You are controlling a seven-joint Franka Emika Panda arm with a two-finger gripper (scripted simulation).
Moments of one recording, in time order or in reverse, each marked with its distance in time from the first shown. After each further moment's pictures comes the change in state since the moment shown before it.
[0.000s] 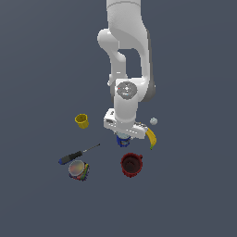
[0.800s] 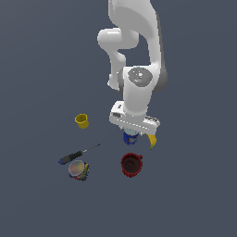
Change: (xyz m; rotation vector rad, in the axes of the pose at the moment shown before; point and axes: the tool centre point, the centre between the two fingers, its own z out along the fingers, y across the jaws) arm 0.003 -0.036 -0.059 -0.003 -0.004 0.001
